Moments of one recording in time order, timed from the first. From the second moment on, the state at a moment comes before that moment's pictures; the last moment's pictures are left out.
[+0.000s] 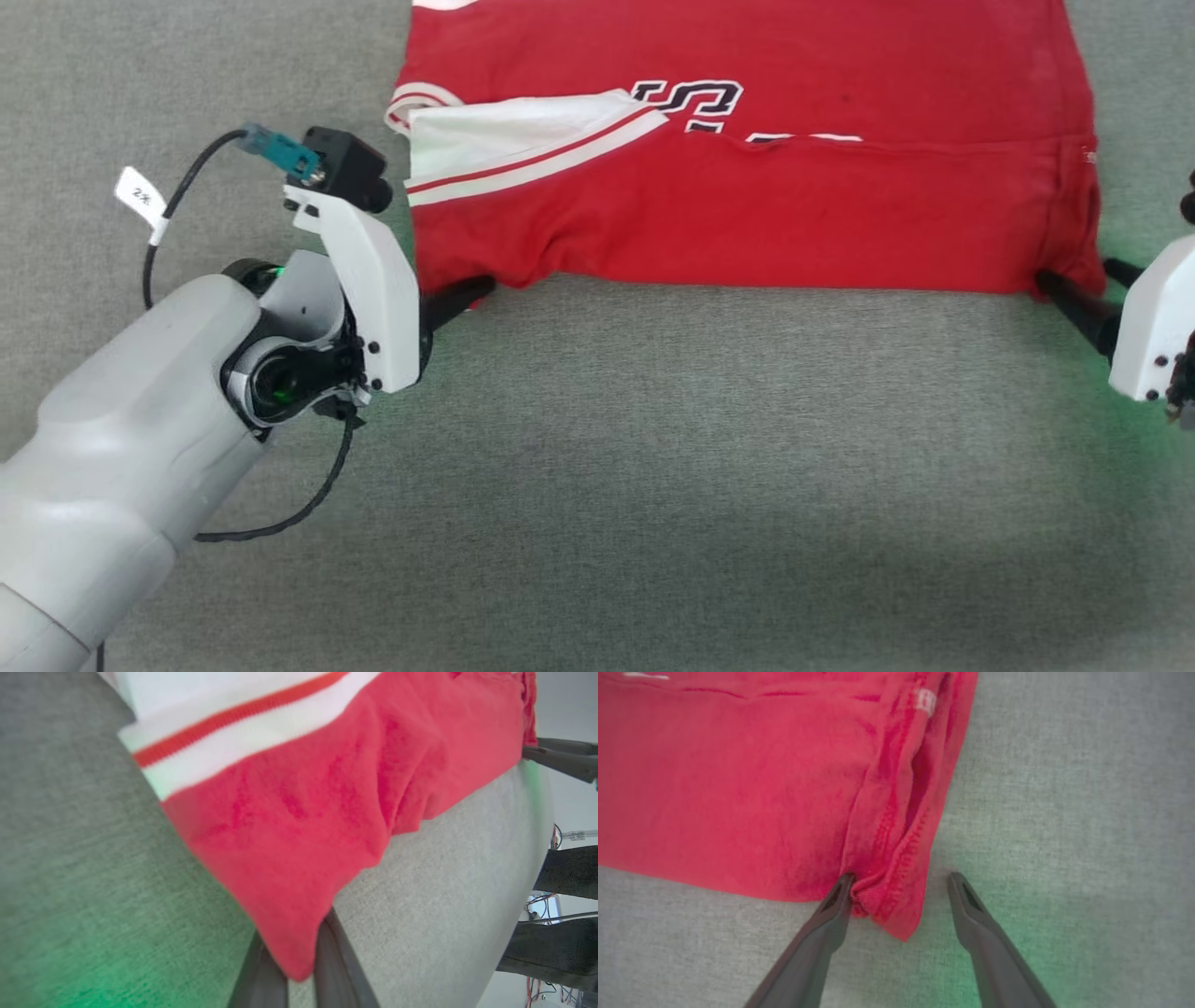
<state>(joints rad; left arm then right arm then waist) -1.00 0.58 -1.08 0.49 -1.39 -0.13 0.44 -0.57 -0.54 0.15 0.36 0.65 0.13 0.66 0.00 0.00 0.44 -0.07</state>
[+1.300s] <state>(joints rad) -0.65 0.79 -1.12 0.02 -1.45 -0.04 0.17 -0.27 -0.68 0.10 0.19 0.80 0.13 0.64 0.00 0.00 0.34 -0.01</state>
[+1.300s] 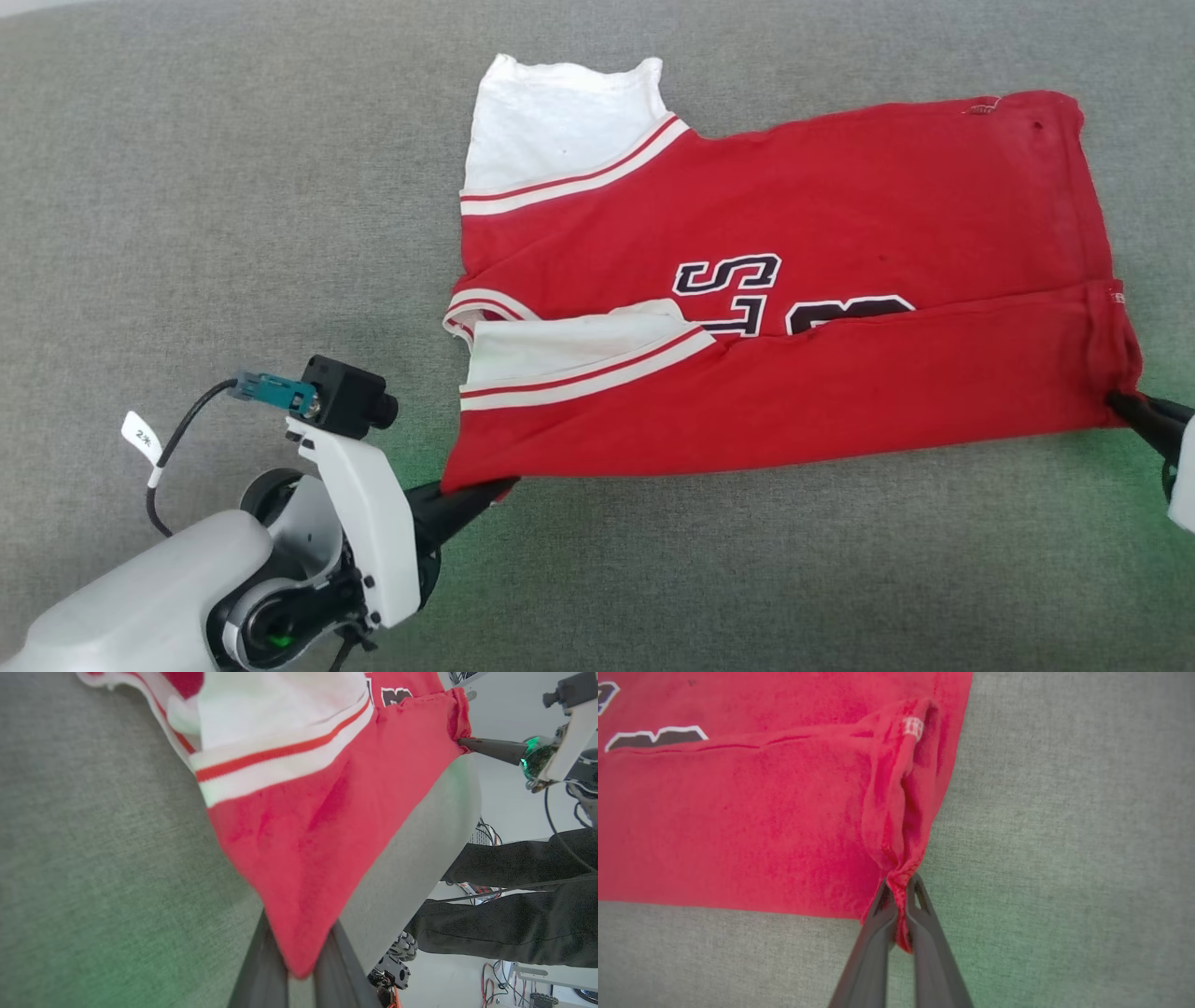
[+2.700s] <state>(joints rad) -1.15 0.83 -1.00 0.72 -1.22 -0.04 0.27 -0.29 -0.29 0.17 0.10 0.55 0.13 -0.19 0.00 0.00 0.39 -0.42</state>
